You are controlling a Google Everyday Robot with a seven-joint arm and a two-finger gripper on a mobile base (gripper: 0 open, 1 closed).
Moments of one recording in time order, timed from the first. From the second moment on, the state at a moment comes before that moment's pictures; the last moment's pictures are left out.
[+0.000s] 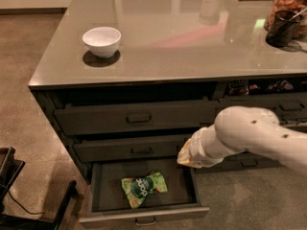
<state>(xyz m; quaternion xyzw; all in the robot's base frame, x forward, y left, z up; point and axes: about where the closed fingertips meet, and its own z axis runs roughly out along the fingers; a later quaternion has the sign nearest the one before) 0.462 -0.106 0.660 -0.63 0.74 0.07 0.22</state>
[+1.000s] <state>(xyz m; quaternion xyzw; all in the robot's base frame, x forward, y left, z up) 0.488 -0.074 0.498 -0.61 0.74 0.12 0.26</state>
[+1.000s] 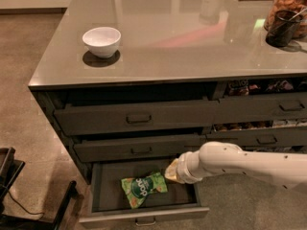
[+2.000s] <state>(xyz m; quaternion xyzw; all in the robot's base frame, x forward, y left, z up) 0.493 -0.075 0.444 -0.63 0.71 0.12 0.29</state>
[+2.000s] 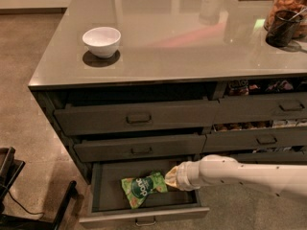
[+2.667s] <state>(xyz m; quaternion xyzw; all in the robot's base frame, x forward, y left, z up) 0.521 -0.042 0.327 -0.63 0.69 0.17 0.32</state>
